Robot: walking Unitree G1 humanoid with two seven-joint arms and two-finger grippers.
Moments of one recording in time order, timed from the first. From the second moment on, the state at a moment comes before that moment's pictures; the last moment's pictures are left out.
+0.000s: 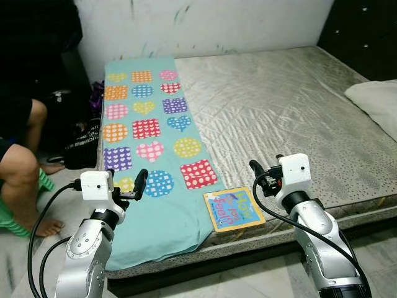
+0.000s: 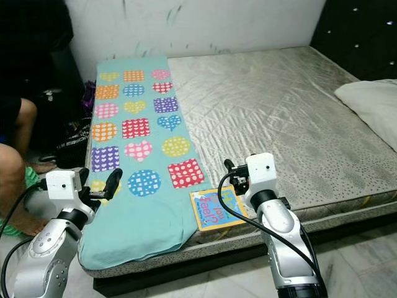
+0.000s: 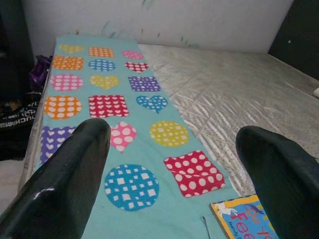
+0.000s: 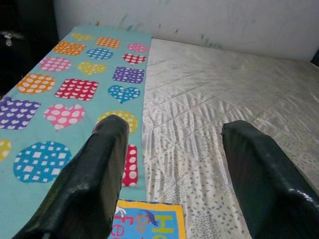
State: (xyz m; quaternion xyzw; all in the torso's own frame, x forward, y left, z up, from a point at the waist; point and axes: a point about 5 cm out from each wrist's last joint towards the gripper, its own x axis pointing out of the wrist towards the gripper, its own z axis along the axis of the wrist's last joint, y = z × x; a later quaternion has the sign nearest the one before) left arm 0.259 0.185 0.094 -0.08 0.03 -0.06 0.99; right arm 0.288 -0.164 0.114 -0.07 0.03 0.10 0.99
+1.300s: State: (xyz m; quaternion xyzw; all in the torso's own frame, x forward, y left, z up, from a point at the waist) left arm 0.259 0.184 0.094 -0.08 0.03 -0.06 0.99; right arm 0.289 -0.167 0.111 -0.07 0.03 0.10 0.99
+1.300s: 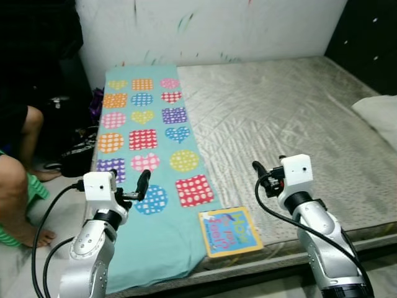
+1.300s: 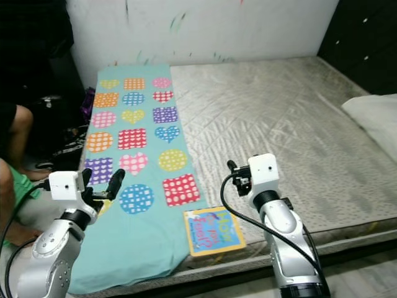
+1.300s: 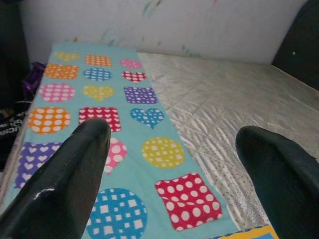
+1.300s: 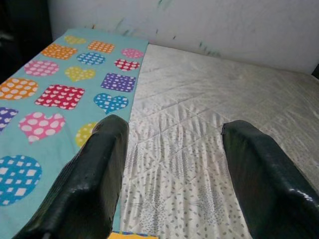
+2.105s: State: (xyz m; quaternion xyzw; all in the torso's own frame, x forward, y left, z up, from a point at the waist) left arm 0.258 0.191 0.093 -0.07 0.04 -0.04 1.00; right arm 0.294 -0.176 0.108 -0.07 0.05 0.07 0.99
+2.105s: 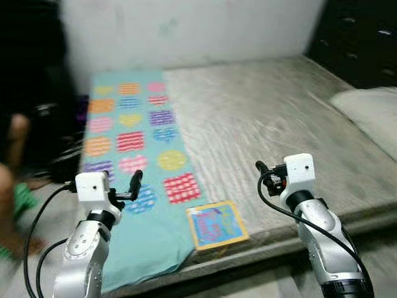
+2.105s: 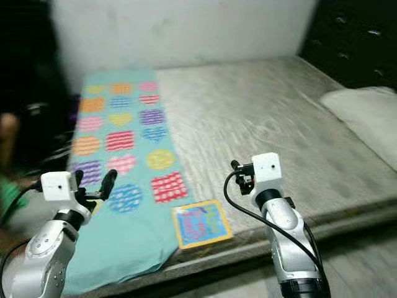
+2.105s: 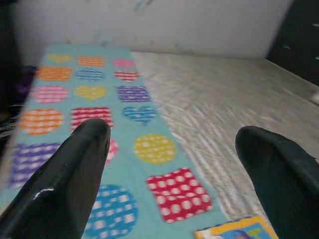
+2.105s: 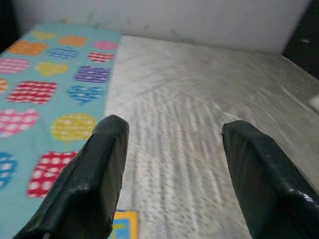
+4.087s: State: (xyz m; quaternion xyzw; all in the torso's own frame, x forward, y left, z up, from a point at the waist) left arm 0.261 0.195 0.092 -0.07 0.04 -0.03 1.00; right arm 0.295 -0.169 0.105 -0.07 0.05 0.09 0.99
